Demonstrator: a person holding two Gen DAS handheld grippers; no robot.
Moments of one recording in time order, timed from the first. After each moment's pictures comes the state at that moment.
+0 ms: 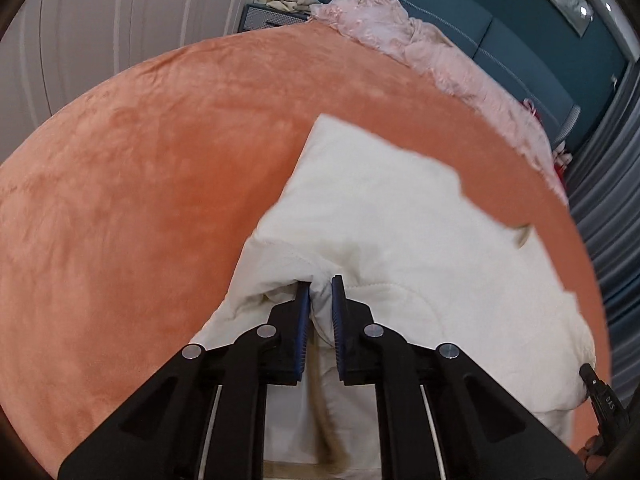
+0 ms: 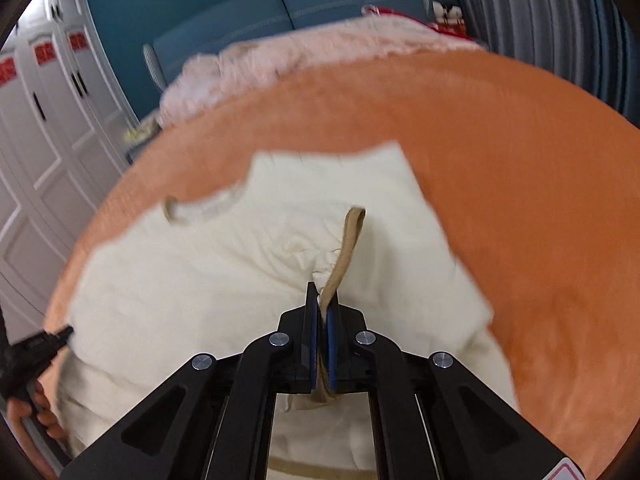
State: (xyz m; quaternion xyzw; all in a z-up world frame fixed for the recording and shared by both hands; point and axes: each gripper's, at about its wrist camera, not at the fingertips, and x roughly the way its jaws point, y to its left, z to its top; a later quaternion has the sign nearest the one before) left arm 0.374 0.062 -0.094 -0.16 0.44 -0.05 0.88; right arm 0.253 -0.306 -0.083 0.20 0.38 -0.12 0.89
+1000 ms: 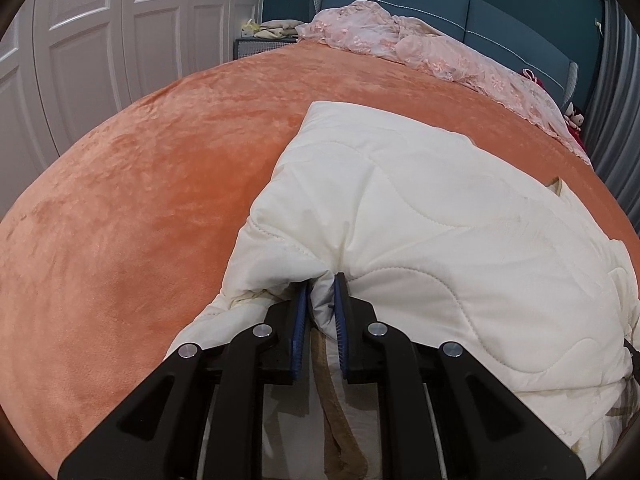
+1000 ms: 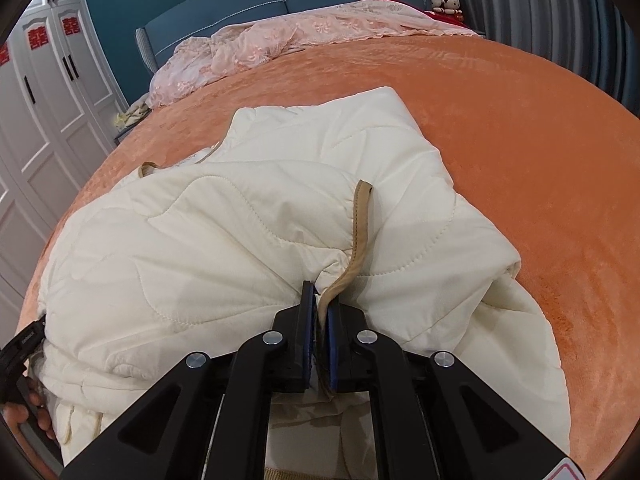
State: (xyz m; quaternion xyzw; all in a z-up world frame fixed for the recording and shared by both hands) left arm 0.360 0.034 -0.117 -0.06 0.40 -0.02 0.92; right arm 0.256 -0.296 -0.127 0.19 0.39 -0.13 0.89
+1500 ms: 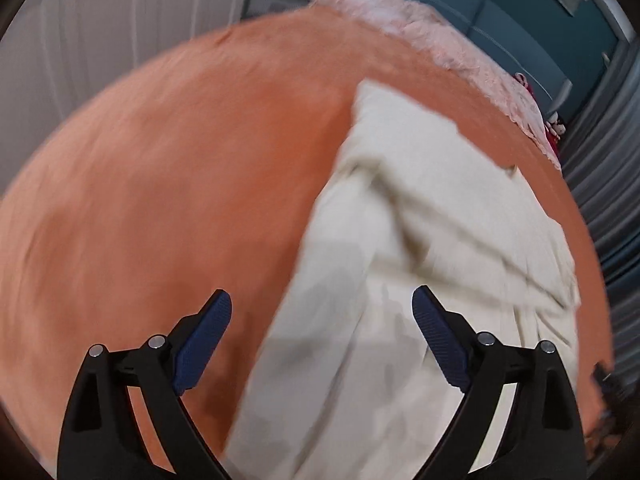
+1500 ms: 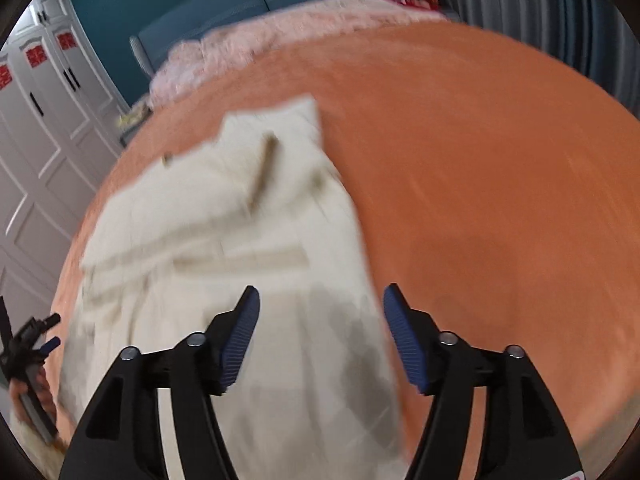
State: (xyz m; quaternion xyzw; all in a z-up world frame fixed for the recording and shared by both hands) left arm 0.242 0.147 -0.071 -0.16 0.49 -0.06 0.85; right arm 0.061 -0.328 -0.060 0.23 0.43 -0.13 0.86
